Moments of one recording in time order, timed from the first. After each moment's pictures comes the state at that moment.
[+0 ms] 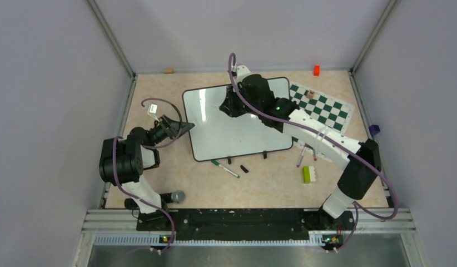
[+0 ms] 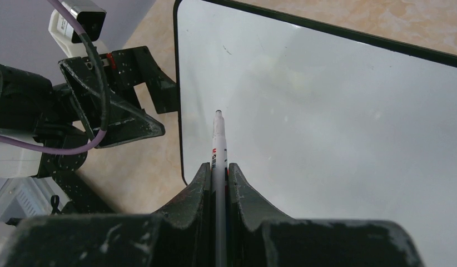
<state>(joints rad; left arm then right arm) 0.22 1.75 0.44 1.51 1.12 -1.09 0.82 1.63 1.53 -0.32 -0.03 0.34</state>
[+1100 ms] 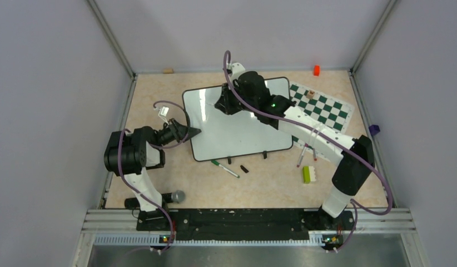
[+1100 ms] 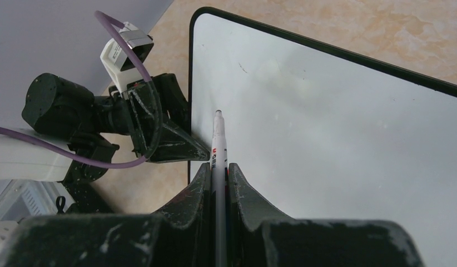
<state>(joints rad) 0.15 1.86 0.46 1.52 1.14 -0.97 0.82 1.69 1.60 -0.29 -0.07 0.32</state>
